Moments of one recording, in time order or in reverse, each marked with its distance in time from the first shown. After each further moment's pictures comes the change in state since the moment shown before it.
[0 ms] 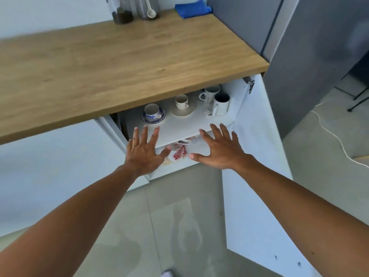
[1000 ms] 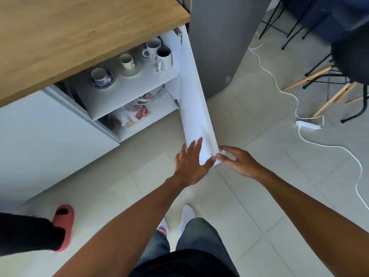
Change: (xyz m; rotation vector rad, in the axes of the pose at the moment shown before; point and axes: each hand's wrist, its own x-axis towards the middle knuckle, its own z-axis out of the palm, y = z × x) left_hand -0.236 0.239 0.037 -0.415 -0.438 0.281; right_hand -0.324 0.106 0.054 0.780 -0.106 0.431
